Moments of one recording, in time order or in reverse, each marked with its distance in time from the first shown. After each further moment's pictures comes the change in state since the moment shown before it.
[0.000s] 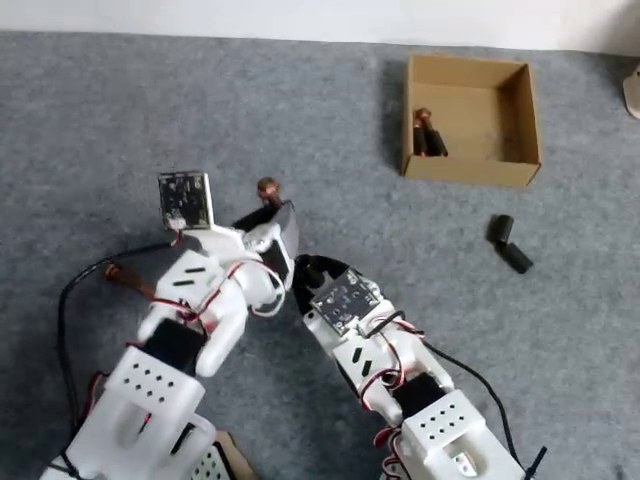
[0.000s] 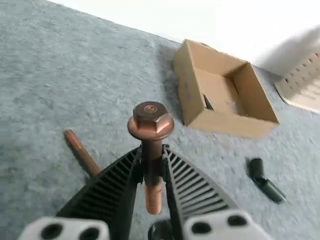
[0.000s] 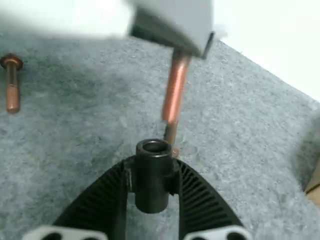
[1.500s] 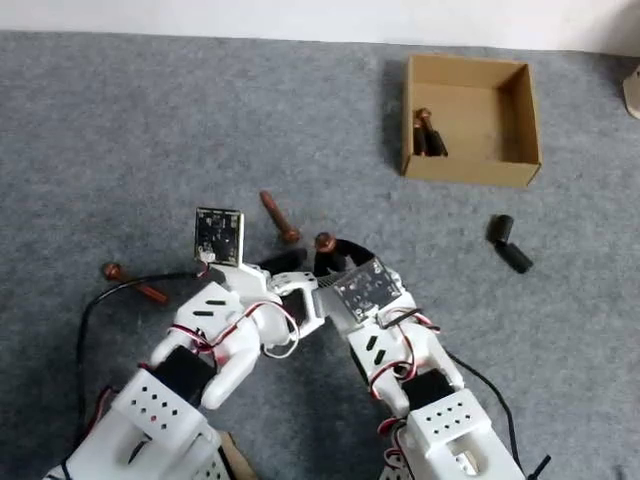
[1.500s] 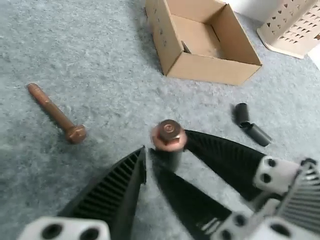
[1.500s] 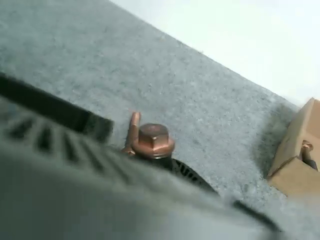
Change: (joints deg) left arm 7.4 -7.3 8.9 3.8 0.3; right arm 8.5 0.1 0.0 -2.5 -0.4
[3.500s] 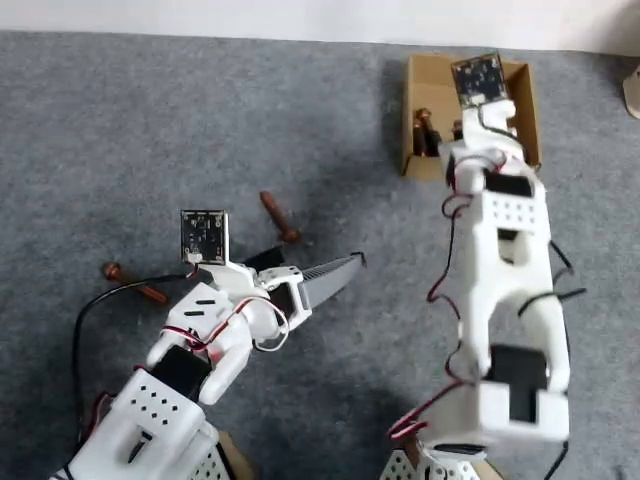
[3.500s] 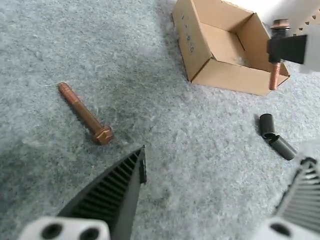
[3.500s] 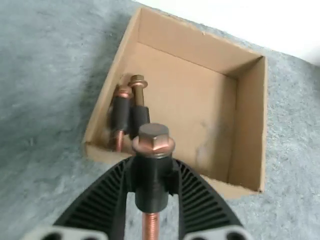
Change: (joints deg) left arm -3.8 0.0 4.6 -4.1 -0.1; right arm 30.7 69.6 -81.8 31.9 5.7
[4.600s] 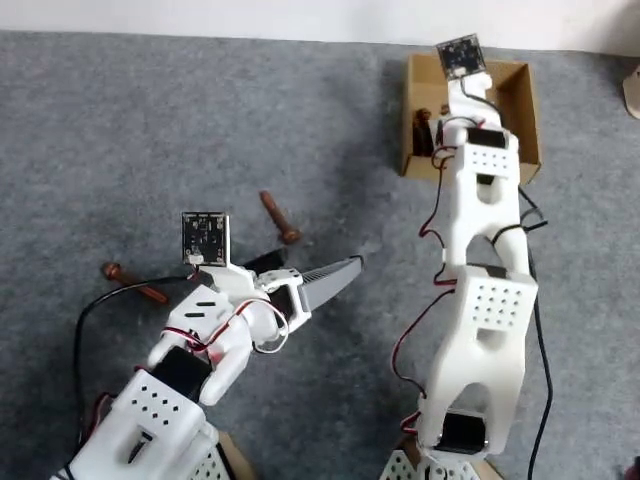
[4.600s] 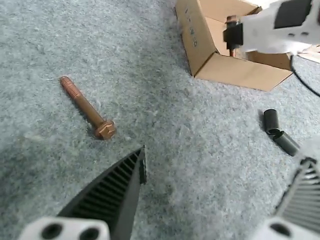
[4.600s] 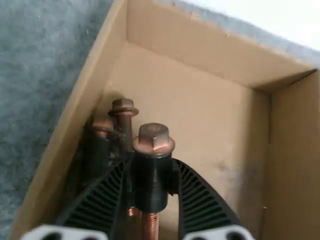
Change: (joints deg) left arm 0.0 0.0 0.7 0.0 0.0; right arm -0.2 46.2 -49.8 8.5 0.0
